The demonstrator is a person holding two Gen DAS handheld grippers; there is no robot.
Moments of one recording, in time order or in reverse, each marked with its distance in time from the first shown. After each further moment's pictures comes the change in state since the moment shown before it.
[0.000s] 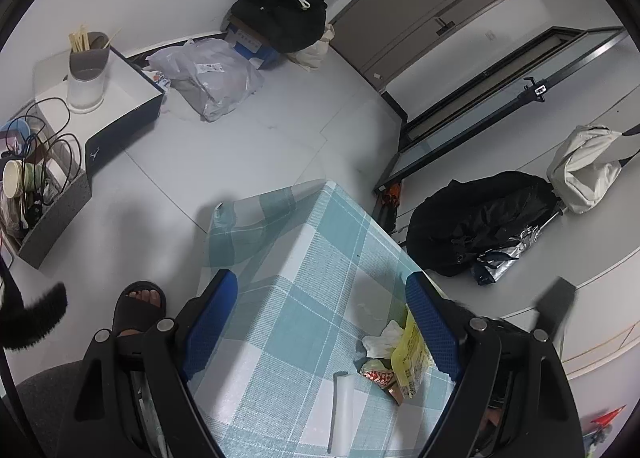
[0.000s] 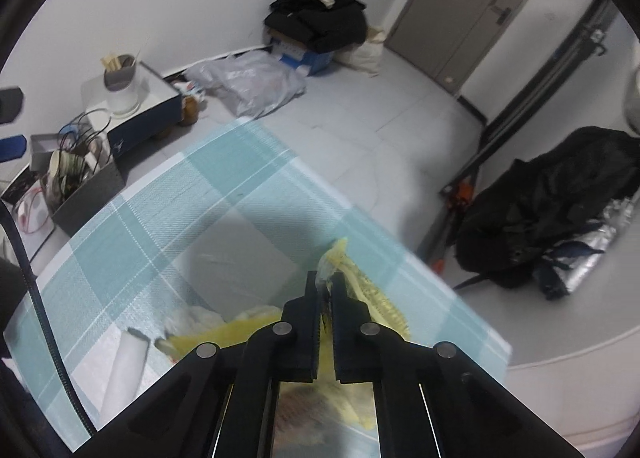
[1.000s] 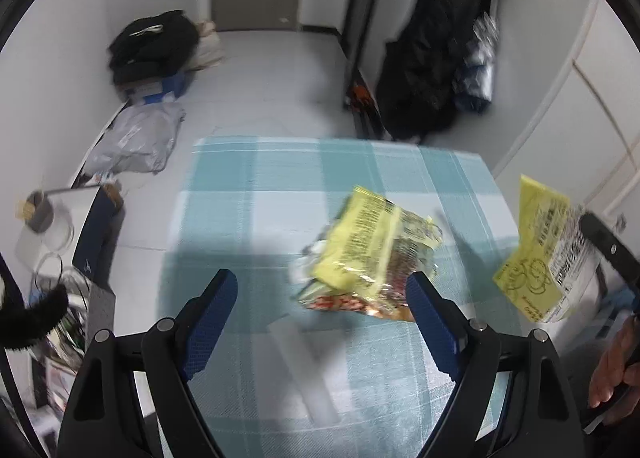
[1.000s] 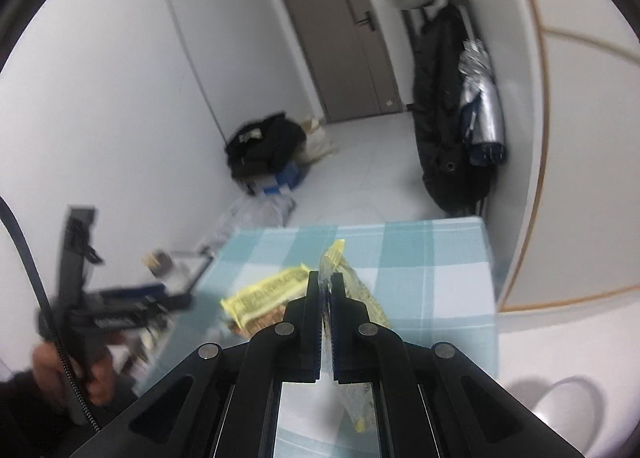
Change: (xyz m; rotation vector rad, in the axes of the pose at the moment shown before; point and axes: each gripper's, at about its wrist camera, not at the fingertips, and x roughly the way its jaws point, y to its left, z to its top) left arm 0.048 -0.127 -0.096 0.702 0.198 0.197; right arm -0.110 -0.116 -0.183 0.735 -0.385 0.289
